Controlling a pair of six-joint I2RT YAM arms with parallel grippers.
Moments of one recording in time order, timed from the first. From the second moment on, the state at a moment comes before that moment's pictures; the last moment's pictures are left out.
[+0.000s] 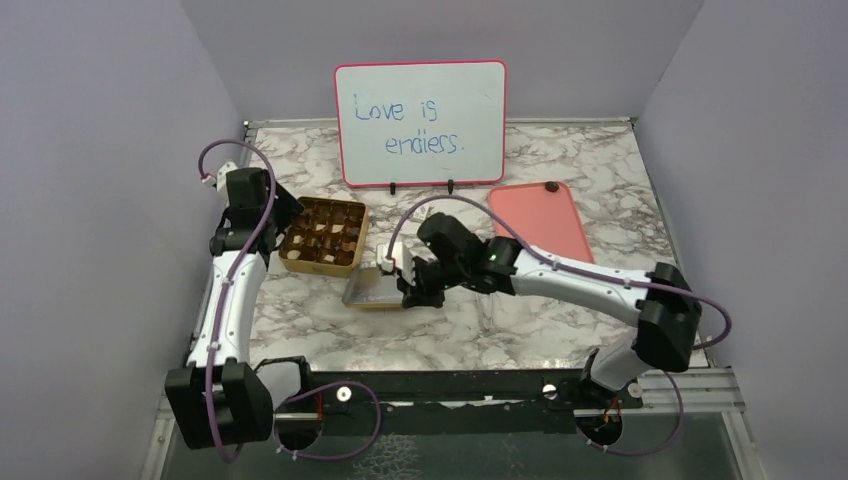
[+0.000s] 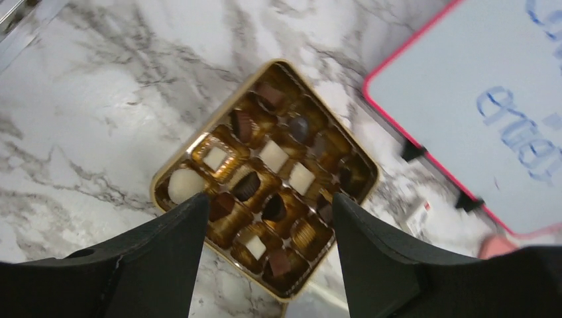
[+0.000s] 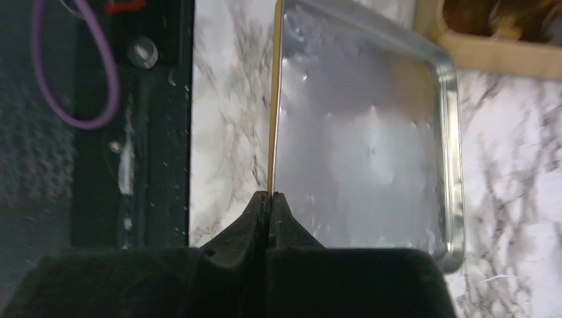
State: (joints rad) left arm 0.11 1.16 0.95 -0.47 -0.18 -0.70; right arm 1.06 1.59 1.16 -0.36 -0.44 -0.38
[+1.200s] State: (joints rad) left arm -0.18 0.80 0.97 -0.57 0.73 0.67; right arm 0.75 1.64 1.64 -0.66 -0.68 0.17
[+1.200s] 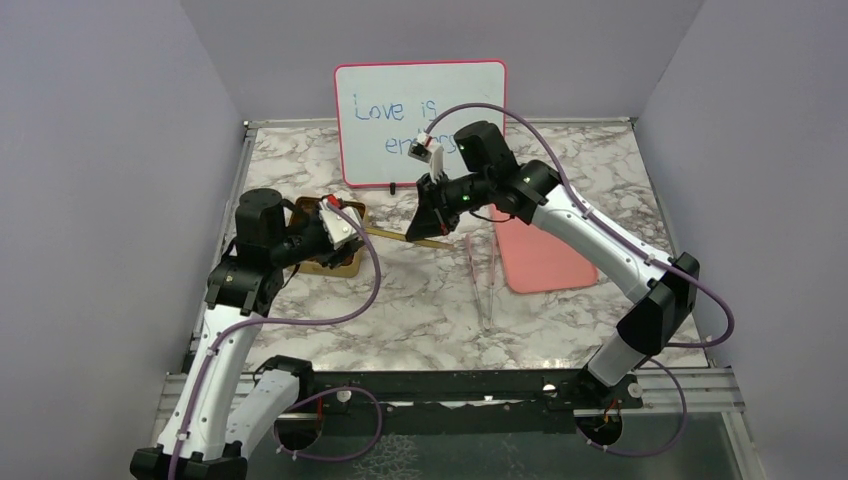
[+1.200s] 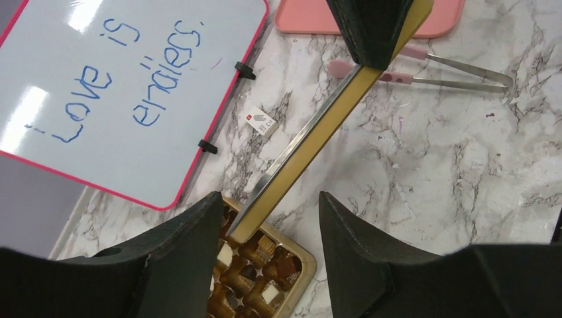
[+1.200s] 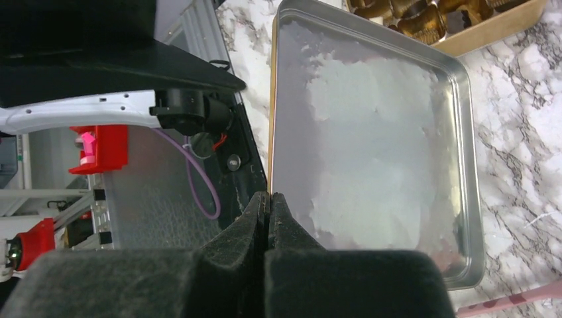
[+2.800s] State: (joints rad) left arm -0.30 0.99 1.23 -0.35 0.13 -0.44; right arm 0.72 1.34 1.31 0.01 -0.30 0.62
